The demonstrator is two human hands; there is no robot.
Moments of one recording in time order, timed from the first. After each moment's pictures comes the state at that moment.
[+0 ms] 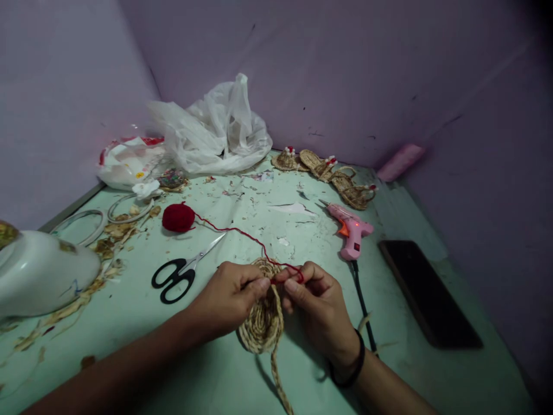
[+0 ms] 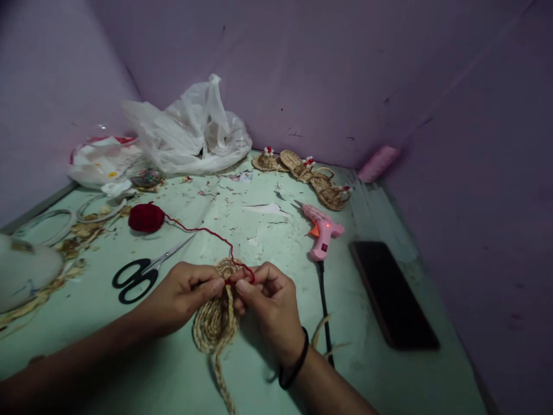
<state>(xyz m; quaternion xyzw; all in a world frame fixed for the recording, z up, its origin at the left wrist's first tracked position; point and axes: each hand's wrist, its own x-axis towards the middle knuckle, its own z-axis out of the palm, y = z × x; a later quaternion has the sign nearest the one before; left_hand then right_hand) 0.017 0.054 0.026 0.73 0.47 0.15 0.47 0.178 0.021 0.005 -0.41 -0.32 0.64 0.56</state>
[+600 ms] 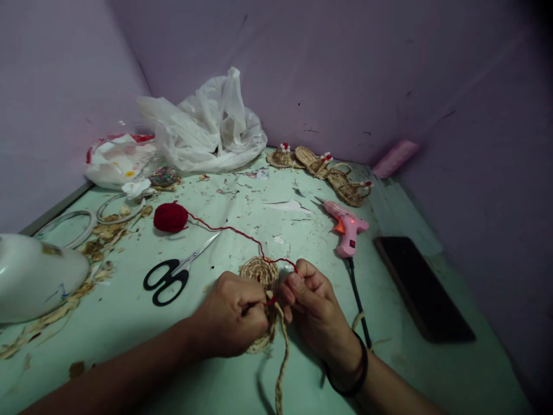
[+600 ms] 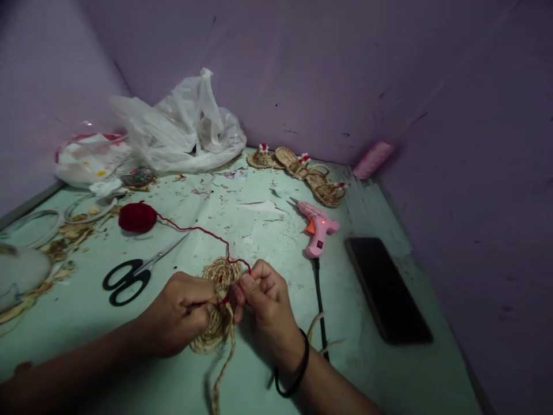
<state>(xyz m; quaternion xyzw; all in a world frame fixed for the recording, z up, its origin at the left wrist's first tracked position) 0.028 0.040 0.008 0.78 0.39 0.27 0.41 0.176 0.019 0.000 -0.34 -0.26 0.71 0.56</state>
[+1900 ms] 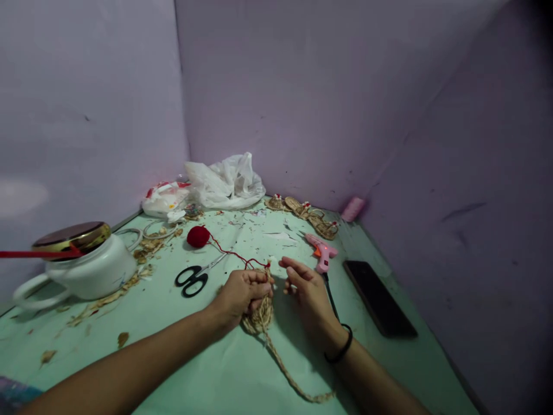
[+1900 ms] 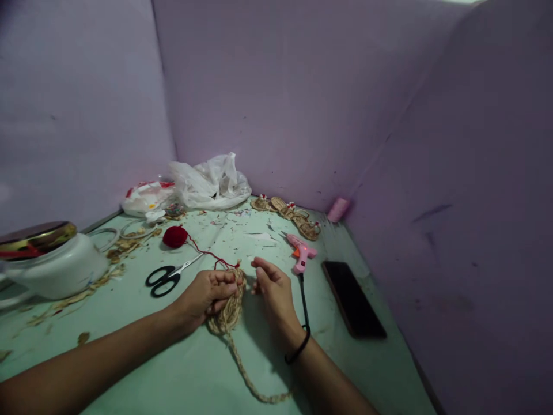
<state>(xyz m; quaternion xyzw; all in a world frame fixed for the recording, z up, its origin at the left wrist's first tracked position) 0.035 0.026 0.021 0.48 0.40 0.35 0.70 0.183 0.018 0.016 -0.48 -0.36 0.55 0.57</state>
